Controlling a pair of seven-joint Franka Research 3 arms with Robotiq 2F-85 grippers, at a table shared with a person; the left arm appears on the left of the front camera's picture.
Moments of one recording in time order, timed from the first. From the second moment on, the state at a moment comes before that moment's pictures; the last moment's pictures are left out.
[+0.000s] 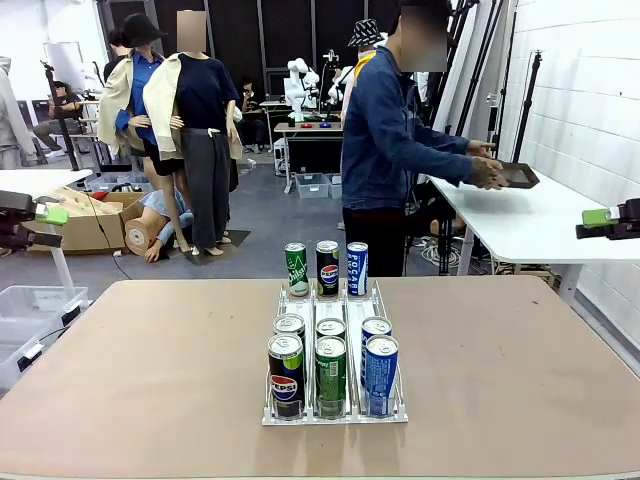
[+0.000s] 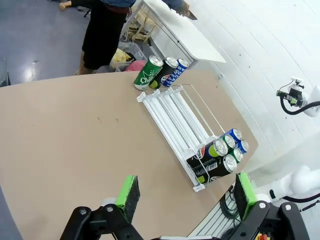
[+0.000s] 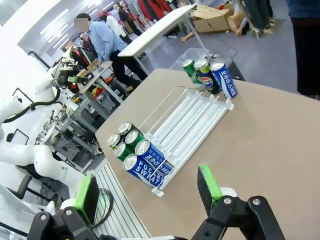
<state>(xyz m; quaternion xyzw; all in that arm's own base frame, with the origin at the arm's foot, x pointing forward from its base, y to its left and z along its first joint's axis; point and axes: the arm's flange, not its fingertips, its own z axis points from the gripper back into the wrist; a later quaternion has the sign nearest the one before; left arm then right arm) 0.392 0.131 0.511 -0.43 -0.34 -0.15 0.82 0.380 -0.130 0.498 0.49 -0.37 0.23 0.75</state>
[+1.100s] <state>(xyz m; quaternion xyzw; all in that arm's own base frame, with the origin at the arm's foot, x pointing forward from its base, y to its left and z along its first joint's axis) 0.390 0.142 0.484 -0.44 -0.33 -0.16 0.82 0.379 -0.133 0.504 0.48 -0.38 0.23 0.75</state>
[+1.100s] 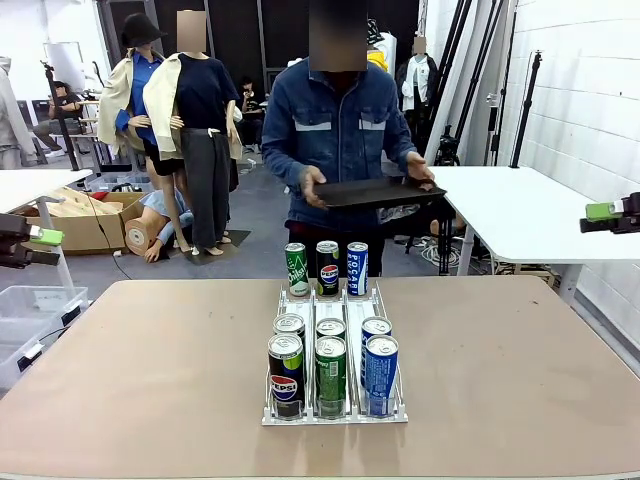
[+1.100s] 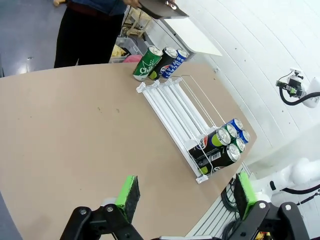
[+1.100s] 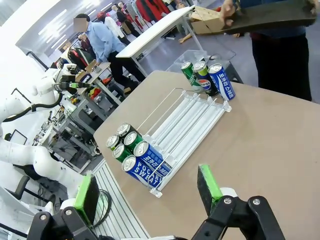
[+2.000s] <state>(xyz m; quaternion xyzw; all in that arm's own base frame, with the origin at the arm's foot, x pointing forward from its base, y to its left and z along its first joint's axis) 0.390 0.142 0.484 -0.44 -0.33 -0.16 0.82 0.379 -0.133 0.504 0.48 -0.38 0.23 0.75</state>
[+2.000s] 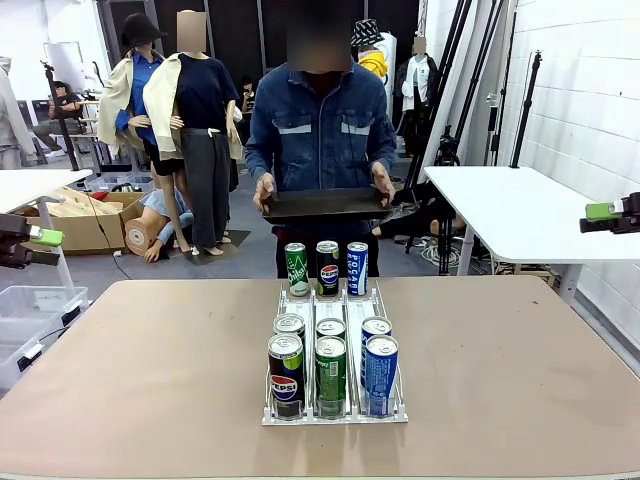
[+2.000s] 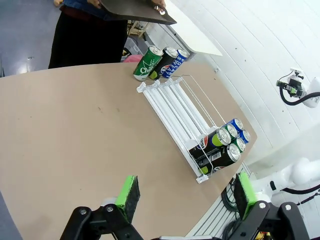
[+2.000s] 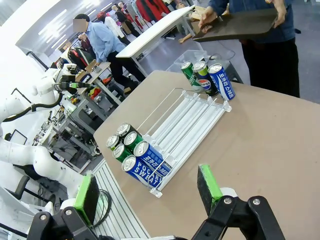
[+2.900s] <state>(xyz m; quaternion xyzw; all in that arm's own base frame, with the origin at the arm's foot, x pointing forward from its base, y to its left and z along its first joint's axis) 0.390 0.142 0.484 -0.44 -0.33 -0.16 0.82 0.379 -0.133 0.504 0.48 -0.38 0.23 0.75</state>
